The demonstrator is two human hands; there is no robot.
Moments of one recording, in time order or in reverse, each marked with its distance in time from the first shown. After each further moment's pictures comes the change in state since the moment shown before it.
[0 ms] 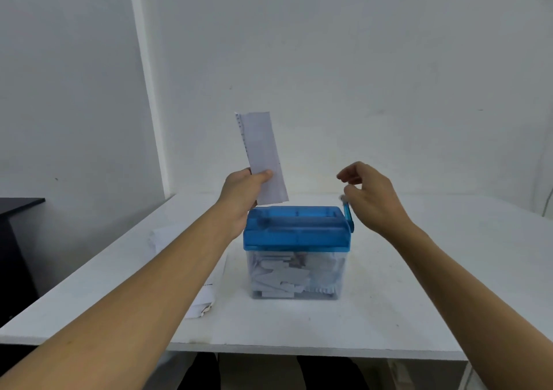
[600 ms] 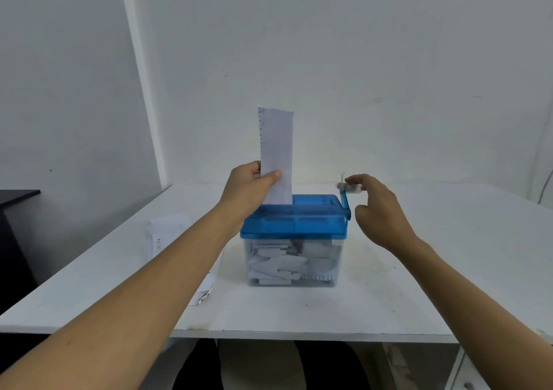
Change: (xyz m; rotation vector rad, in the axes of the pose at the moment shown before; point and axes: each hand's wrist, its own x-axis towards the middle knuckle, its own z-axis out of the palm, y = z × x) left_hand -0.009 -0.013 0.010 0.255 -0.043 0.154; right_hand -0.022 0.055 0.009 -0.135 -0.021 -0.001
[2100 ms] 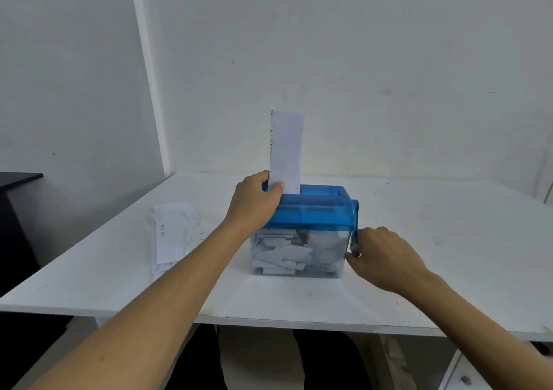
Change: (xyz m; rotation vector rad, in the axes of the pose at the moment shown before) left_hand -0.014 -0.037 0.001 0.351 0.027 0.128; right_hand -0.059 -0.001 0.017 -0.520 -0.388 0.032
